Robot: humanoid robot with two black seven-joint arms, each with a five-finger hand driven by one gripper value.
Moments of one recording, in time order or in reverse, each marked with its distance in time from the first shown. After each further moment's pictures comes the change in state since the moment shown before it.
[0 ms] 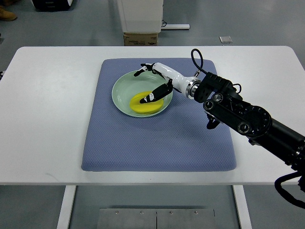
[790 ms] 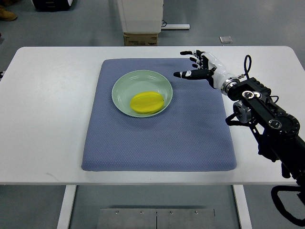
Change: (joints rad) left arm 0.000 0.000 0.000 0.000 0.000 0.000 0.000; right arm -0.206 0.000 0.537 -0.022 0.051 0.001 -0.085
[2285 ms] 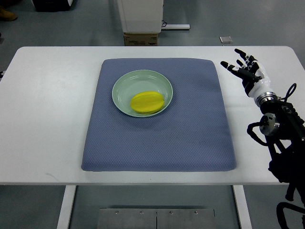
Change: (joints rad) left arm 0.000 0.000 0.000 0.000 0.000 0.000 0.000; right arm -0.206 0.000 0.326 0.098 0.164 -0.089 0.131
